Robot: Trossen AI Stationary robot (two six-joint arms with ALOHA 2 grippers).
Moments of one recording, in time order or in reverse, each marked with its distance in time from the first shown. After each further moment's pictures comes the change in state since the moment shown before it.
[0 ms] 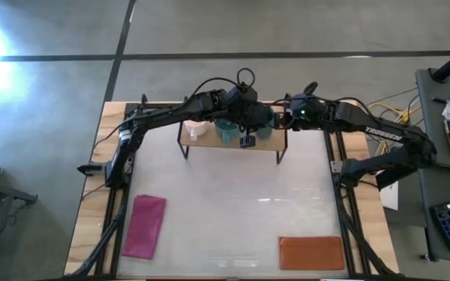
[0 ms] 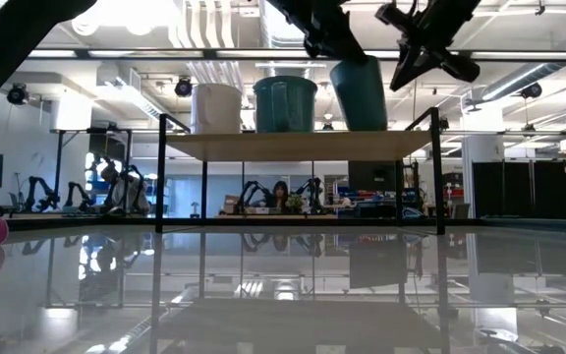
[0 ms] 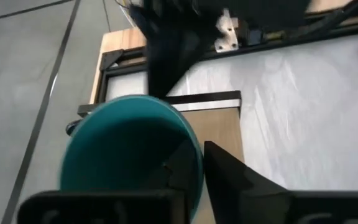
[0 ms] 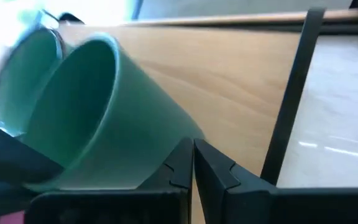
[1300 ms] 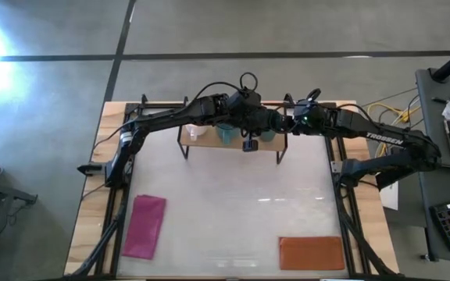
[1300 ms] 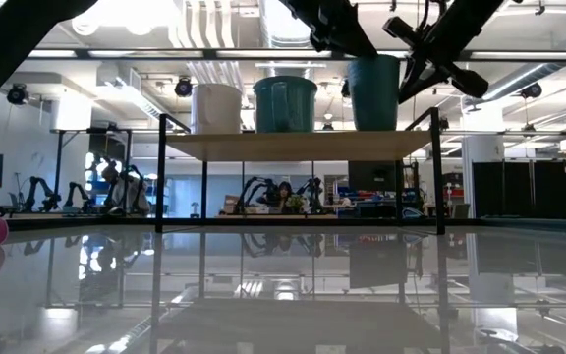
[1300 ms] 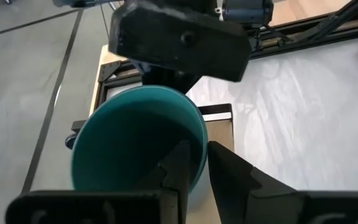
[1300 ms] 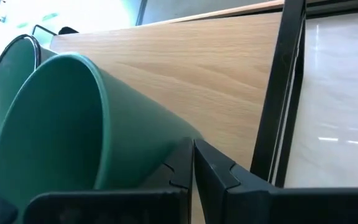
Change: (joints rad) left arm -0.032 0.013 0.011 0.030 -0.030 0.010; right arm 0.001 -0.078 -0.155 0.121 0.011 0.093
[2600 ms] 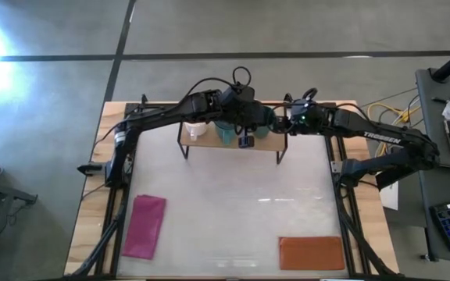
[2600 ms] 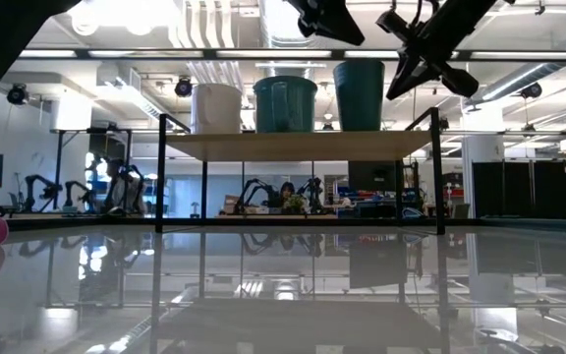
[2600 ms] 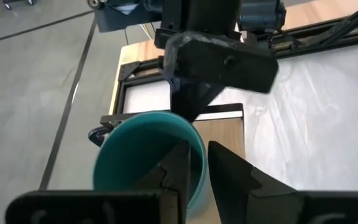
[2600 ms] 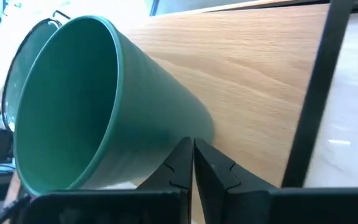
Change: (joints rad) left arm -0.004 -0.055 0.011 -0.047 -0.059 -0.005; right arm 0.009 0.029 0.015 0.045 -0.049 -0.037
